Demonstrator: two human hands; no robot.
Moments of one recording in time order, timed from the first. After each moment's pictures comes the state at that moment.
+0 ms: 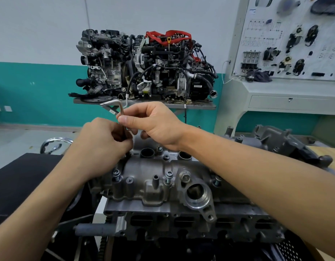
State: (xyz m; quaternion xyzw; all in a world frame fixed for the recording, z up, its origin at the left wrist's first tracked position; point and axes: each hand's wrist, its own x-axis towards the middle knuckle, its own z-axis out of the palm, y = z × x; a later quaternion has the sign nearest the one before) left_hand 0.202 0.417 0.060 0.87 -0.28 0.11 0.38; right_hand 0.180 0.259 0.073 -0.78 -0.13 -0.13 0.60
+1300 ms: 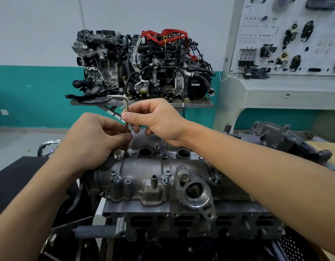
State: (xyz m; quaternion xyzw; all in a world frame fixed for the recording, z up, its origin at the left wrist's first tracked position) left_hand 0.217 0.420 0.060 0.82 -0.31 0.04 0.48; right_hand 0.183 0.246 0.074 -0.79 -0.10 -0.14 0.59
